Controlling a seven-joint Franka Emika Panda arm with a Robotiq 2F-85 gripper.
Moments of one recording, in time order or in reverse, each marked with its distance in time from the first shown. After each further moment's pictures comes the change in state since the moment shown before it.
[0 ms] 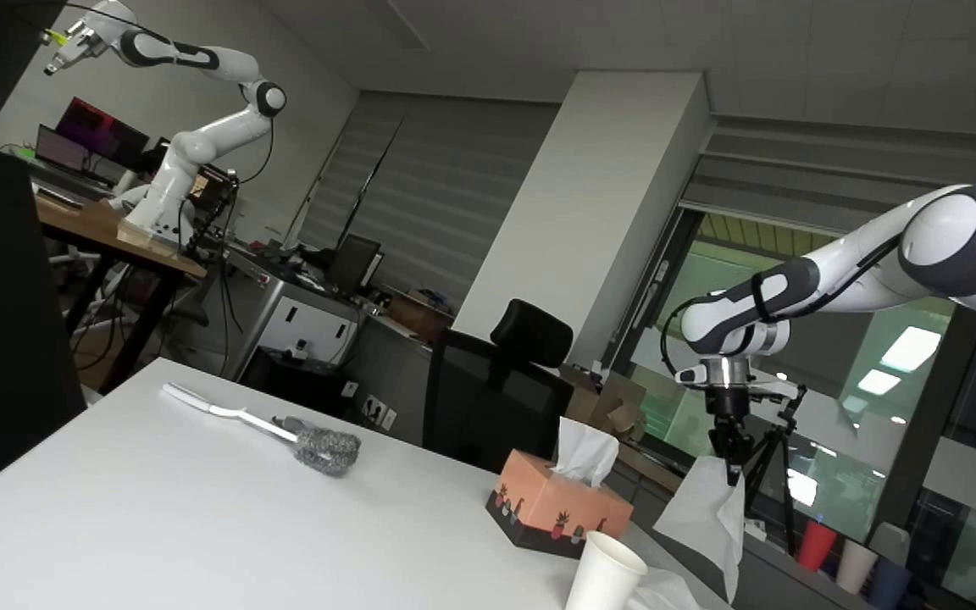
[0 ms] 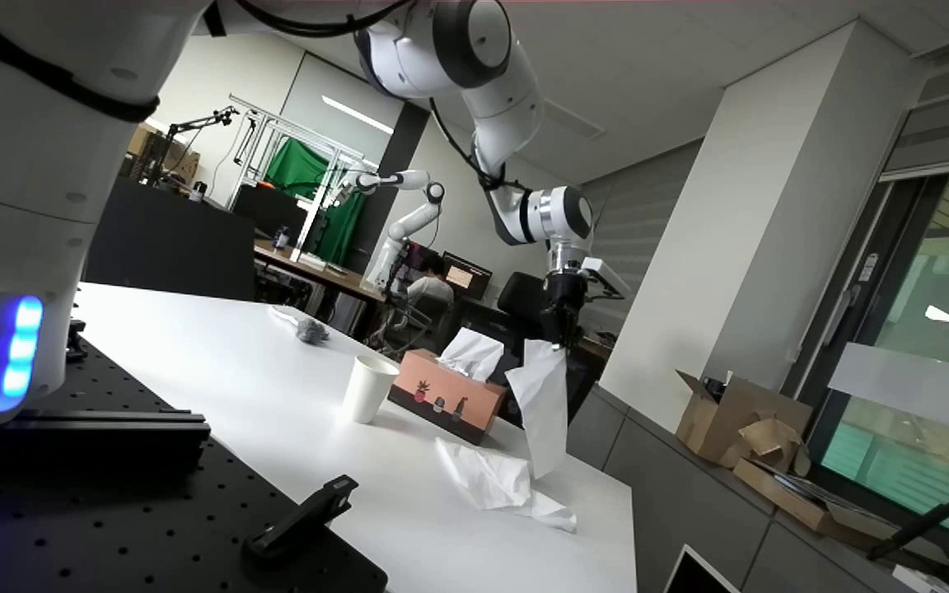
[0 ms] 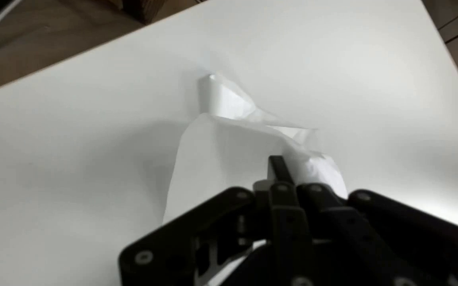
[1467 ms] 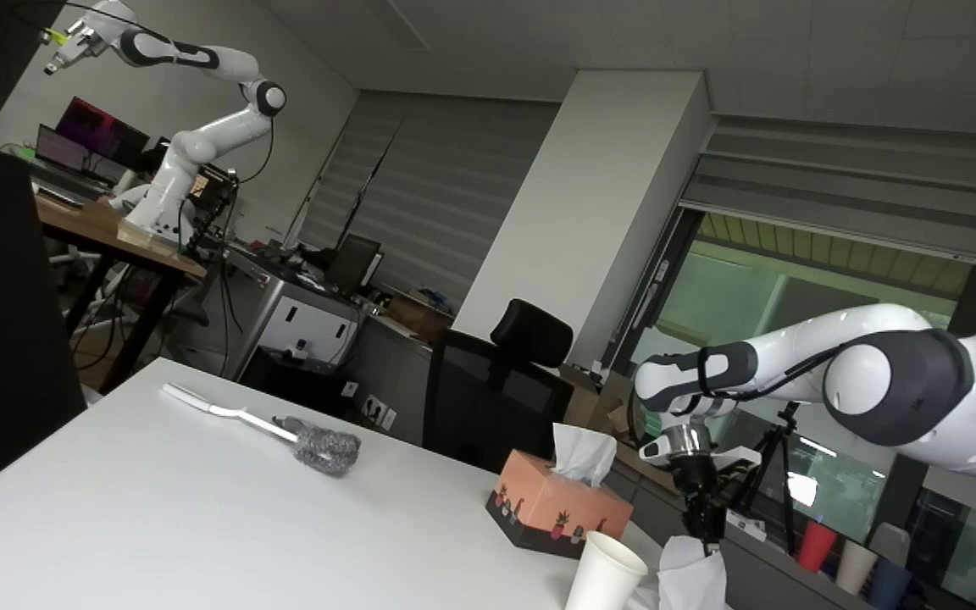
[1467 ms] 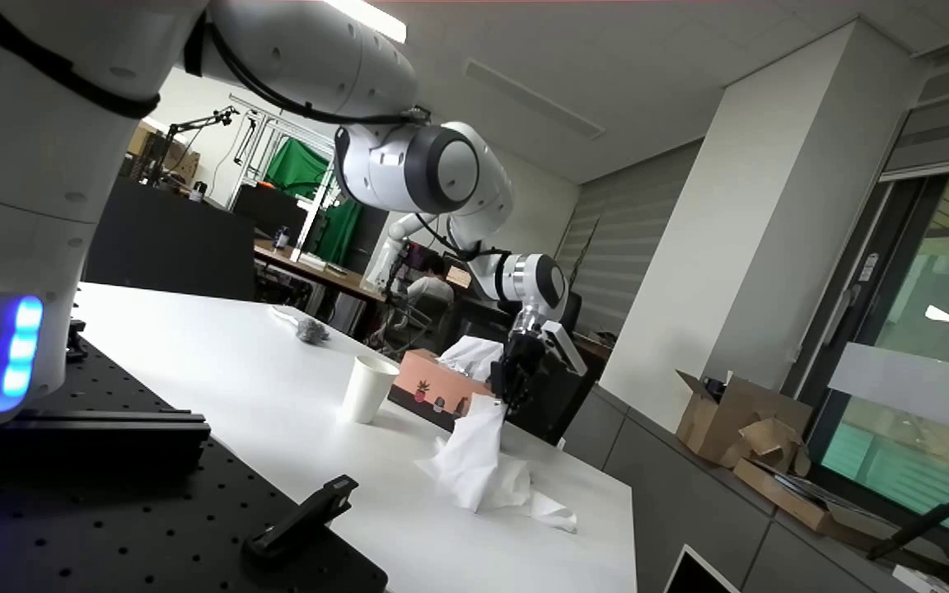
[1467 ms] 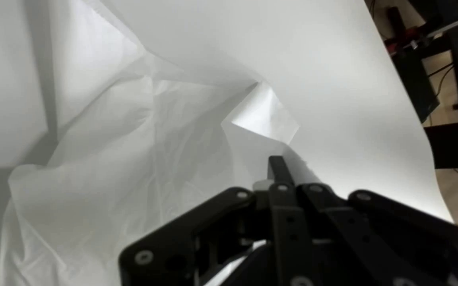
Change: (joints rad) arm -0.015 0.476 0.015 0.528 0.107 -0.432 -0.020
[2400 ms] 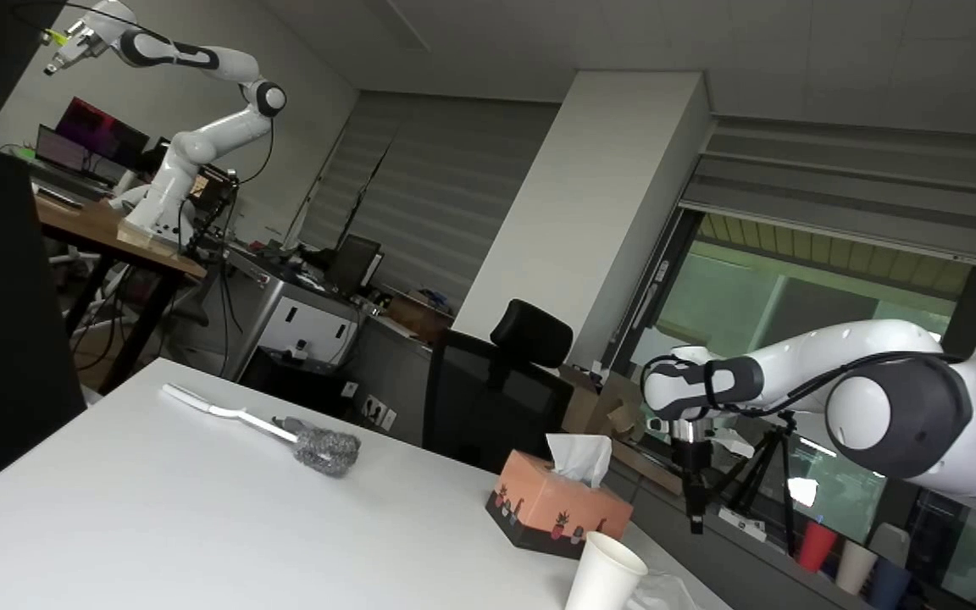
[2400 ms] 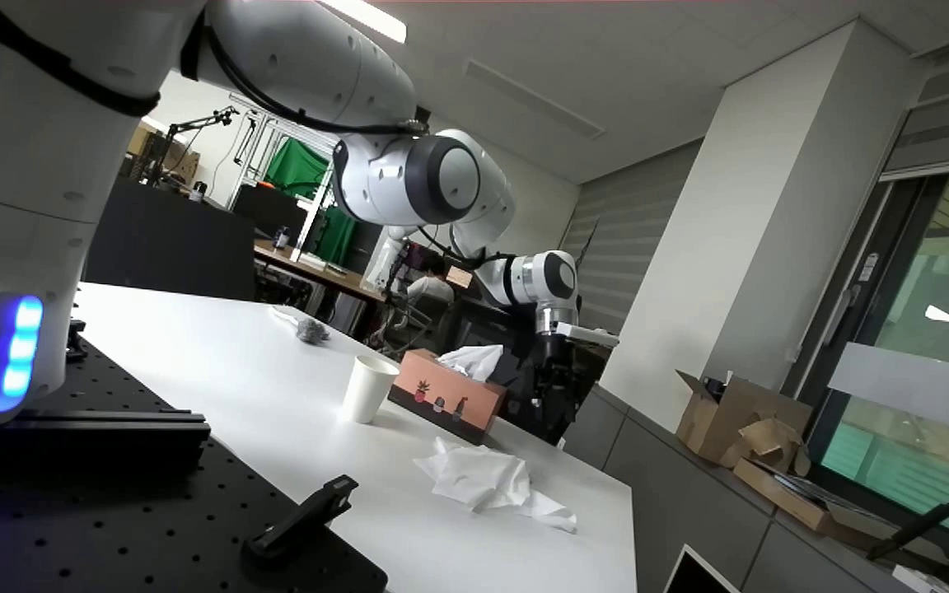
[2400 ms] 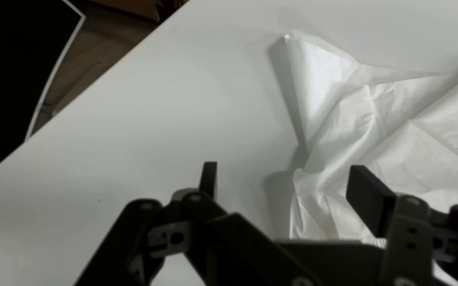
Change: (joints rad) arm -0.014 0.058 -0.092 0.120 -0.041 0.445 0.281
